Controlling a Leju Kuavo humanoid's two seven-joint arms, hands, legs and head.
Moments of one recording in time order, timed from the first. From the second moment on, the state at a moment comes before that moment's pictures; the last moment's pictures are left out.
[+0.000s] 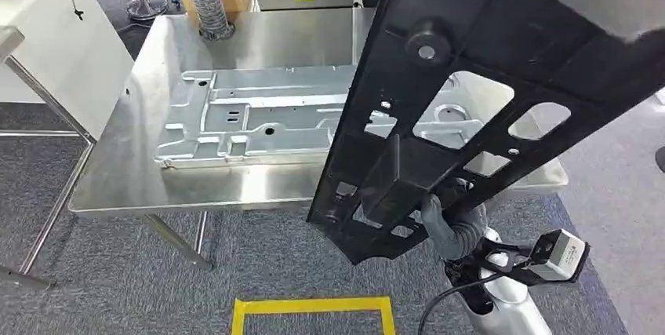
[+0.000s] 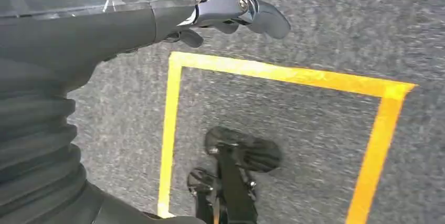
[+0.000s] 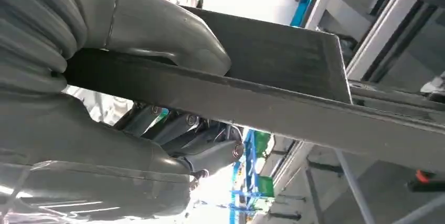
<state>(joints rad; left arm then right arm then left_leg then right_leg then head) -0.10 0.02 1.30 -0.21 -0.95 -0.03 -0.31 -0.20 -0.16 0.34 -1.79 -0.15 0.37 -0.66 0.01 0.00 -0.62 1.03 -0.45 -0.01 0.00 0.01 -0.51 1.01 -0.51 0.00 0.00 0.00</state>
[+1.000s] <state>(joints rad) -0.09 0.03 1.30 -0.21 -0.94 -0.04 -0.32 -0.21 -0.16 0.22 -1.79 -0.11 0.31 -0.64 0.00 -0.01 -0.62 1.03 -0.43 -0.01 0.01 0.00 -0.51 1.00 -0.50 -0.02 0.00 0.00</state>
